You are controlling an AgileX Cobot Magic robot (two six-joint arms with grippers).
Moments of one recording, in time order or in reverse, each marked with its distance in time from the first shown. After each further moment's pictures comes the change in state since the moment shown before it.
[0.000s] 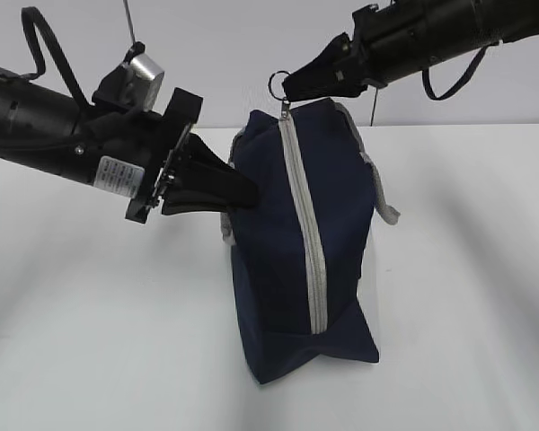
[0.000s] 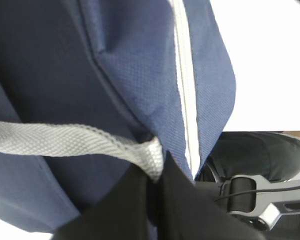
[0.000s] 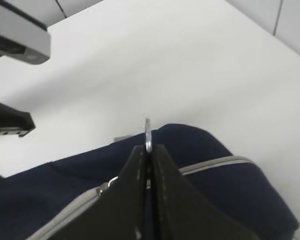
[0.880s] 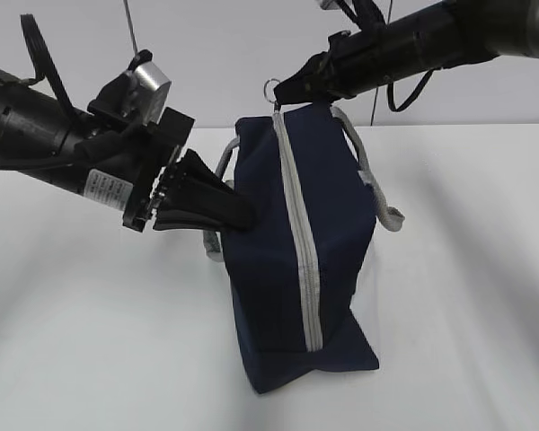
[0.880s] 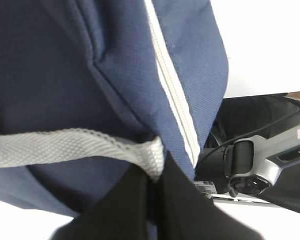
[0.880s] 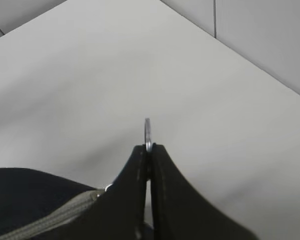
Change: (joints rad) left arm 0.000 0.000 -0.001 0.070 0.087 0.041; right arm -0.004 0.293 -0.288 0.021 -0.107 0.044
